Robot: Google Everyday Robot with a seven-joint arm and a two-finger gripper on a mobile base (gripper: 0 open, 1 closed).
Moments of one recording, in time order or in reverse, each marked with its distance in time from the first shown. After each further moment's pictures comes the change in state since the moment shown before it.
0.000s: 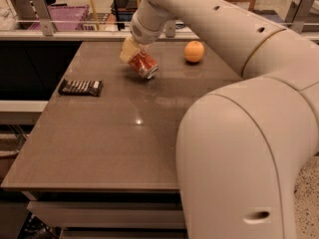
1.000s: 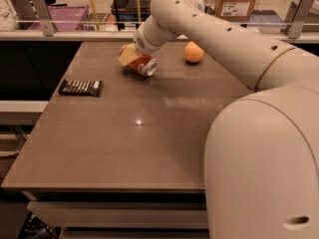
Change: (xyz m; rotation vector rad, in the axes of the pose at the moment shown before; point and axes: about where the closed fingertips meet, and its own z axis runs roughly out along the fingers) arm -0.003 -0.007 0.034 -0.018 -0.188 0.004
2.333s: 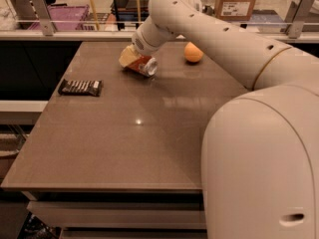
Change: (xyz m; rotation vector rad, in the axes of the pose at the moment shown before) arm -0.001 0.003 0.003 -0.008 0.006 -0.001
